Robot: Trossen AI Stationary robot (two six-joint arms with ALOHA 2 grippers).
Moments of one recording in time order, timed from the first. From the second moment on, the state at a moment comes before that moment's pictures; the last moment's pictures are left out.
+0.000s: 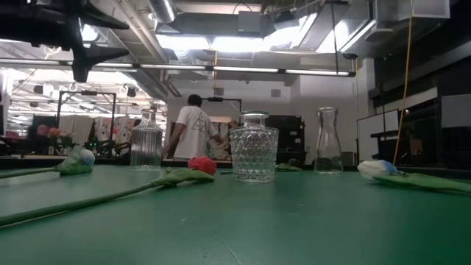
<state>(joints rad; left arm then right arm) -0.02 0.17 0.22 0.01 -0.47 -0.67 -0.05 0.75 0.82 0.25 0.56 -0.55</state>
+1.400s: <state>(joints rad) -0.02 0.17 0.22 -0.13 -0.61 -0.69 -0.17 0.54 0.44 0.46 0.41 -0.14</state>
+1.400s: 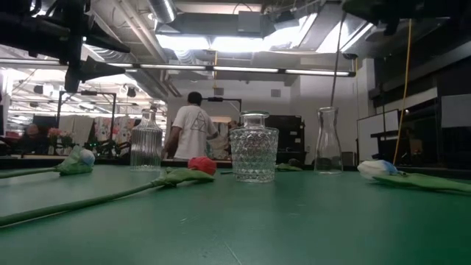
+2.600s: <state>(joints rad) -0.02 0.17 0.22 -0.15 -0.61 -0.71 -0.17 0.80 0.38 0.45 0.49 -0.06</state>
